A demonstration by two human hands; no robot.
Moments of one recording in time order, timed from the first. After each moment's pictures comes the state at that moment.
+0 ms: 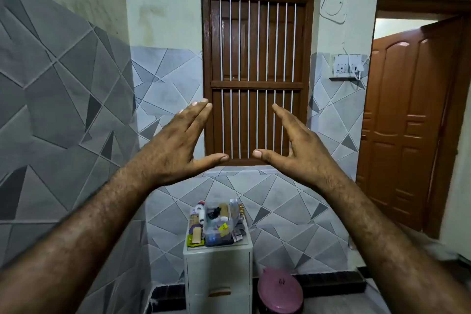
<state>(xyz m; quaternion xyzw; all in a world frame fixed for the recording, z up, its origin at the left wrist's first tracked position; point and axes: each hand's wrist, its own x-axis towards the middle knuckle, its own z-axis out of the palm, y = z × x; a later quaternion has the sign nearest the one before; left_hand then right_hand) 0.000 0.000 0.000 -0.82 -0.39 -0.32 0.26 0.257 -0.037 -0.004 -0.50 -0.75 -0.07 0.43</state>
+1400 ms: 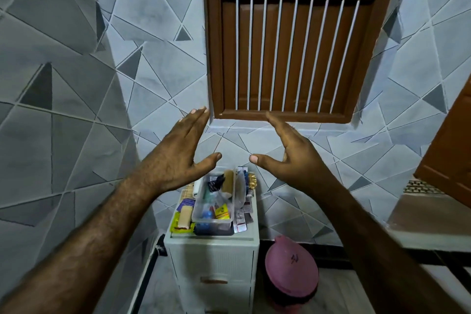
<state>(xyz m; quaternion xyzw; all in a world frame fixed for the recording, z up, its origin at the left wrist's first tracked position) 0.067 0.332 -0.151 -0.81 -0.50 -0.28 0.12 0.320 0.329 -0.144 -0.50 -0.78 0.11 0.36</state>
